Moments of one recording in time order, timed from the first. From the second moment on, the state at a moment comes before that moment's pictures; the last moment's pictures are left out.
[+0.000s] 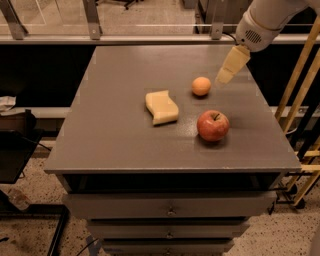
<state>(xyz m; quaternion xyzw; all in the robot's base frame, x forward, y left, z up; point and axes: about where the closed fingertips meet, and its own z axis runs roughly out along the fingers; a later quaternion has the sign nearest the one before) 0.655 -0.198 0.938 -0.48 0.85 -0.02 0.22</state>
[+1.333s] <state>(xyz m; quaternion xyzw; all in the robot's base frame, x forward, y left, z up) 0.699 -0.159 0.855 -0.49 0.84 0.07 0.21</state>
